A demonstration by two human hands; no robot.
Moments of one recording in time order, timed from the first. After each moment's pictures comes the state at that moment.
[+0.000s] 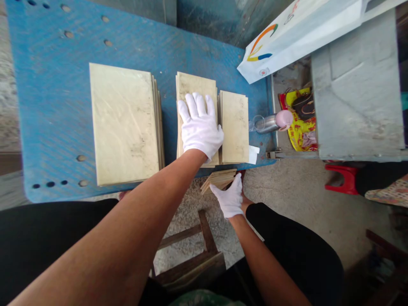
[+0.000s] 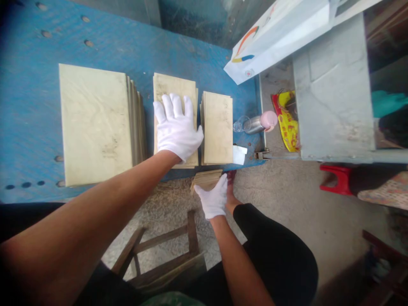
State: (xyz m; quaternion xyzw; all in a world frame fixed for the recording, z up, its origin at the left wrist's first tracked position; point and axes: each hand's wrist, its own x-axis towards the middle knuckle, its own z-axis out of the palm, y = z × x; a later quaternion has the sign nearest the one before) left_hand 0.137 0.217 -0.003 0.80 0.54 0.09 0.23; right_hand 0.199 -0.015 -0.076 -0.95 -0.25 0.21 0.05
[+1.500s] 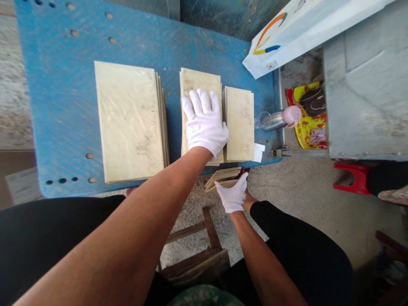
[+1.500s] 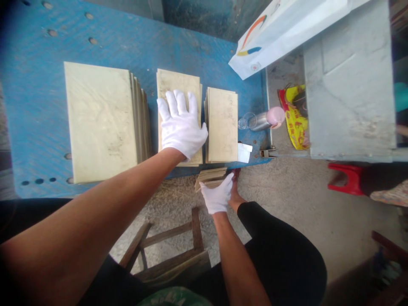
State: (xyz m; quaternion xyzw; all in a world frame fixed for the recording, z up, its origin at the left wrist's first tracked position) left_hand 0.138 0.218 -0.010 0.81 0.54 0.08 0.23; right_hand 0.192 -0.018 -0.093 -0.96 -0.22 0.15 0.06
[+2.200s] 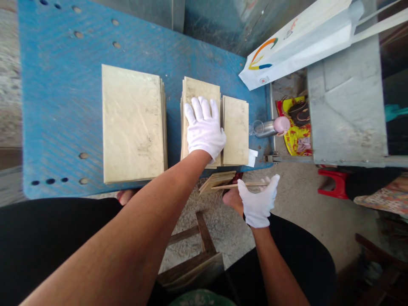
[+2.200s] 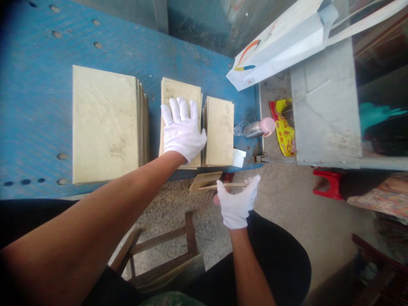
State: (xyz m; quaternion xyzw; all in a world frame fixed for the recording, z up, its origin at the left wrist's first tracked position) left_hand 0.138 0.218 -0.010 0.78 0.53 0.15 0.30; right_hand 0.225 -0.001 0.013 -0.95 -0.28 -0.03 0.14
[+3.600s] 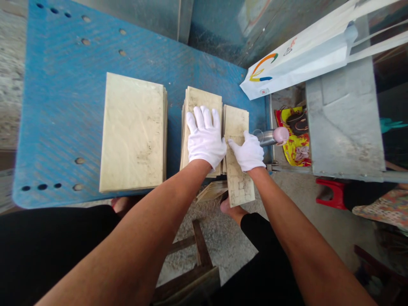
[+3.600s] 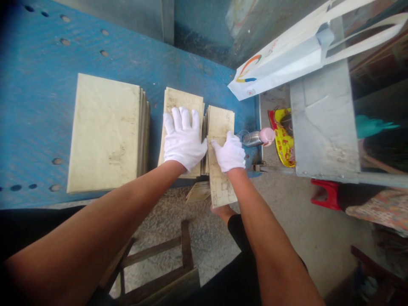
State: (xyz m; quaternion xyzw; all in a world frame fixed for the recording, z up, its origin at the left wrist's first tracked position) left_hand 0.134 0.218 -0.004 0.78 0.53 0.15 0.30; right_hand 0.277 0.167 -0.003 -0.88 -0.46 0.07 -0.06
